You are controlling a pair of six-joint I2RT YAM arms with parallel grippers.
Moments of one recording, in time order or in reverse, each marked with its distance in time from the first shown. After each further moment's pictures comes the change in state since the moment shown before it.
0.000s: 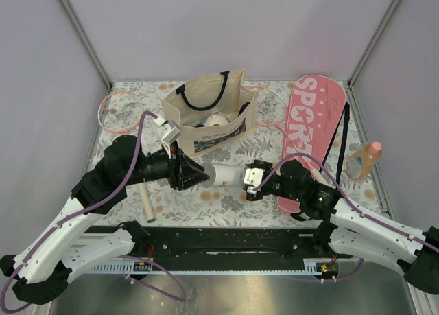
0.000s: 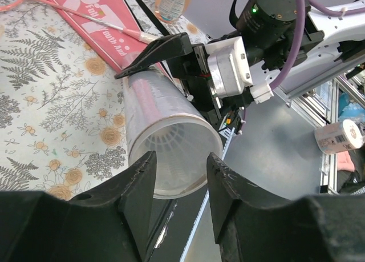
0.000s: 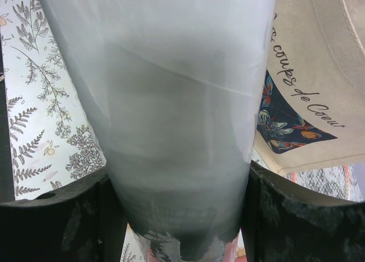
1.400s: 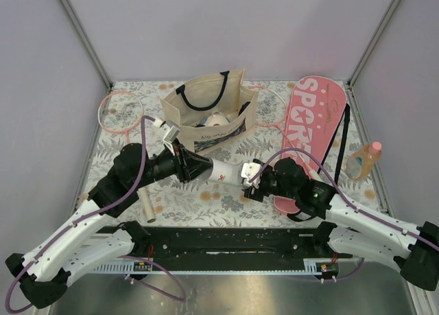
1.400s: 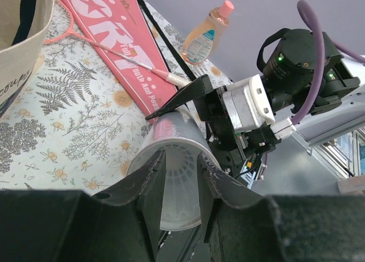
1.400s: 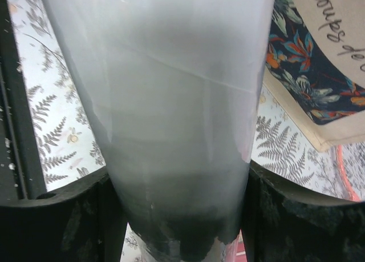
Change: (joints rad) left arm 0.010 -0.043 -0.261 0.348 -0.147 -0.077; right arm -0.014 0.071 0.020 -0.075 0.015 0.128
